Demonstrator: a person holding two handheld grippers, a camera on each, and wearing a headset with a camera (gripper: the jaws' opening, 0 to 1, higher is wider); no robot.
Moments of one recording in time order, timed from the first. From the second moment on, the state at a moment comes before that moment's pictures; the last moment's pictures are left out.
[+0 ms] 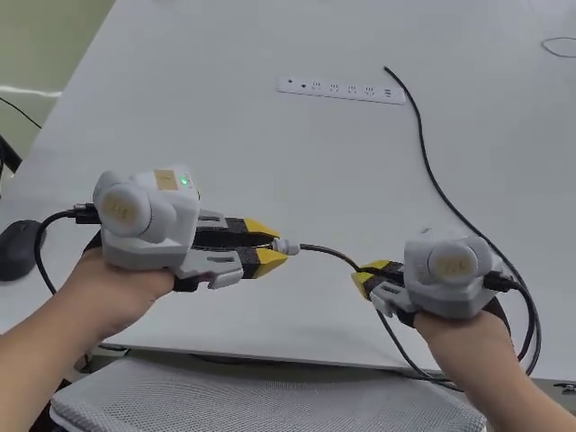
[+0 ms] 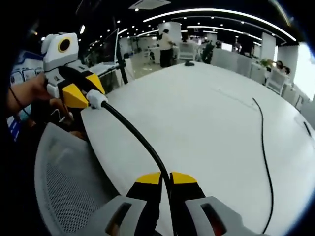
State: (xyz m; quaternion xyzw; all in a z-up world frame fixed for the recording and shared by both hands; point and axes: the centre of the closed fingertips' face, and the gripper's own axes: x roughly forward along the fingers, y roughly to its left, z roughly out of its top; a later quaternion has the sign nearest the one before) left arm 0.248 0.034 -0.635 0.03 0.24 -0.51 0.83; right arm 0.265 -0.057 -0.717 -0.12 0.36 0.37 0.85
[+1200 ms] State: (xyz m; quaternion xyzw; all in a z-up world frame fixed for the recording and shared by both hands) left arm 0.245 0.031 -0.640 0.03 0.25 -0.52 0.82; right arm 0.249 0.024 -0.656 -0.32 0.20 0.51 0.77
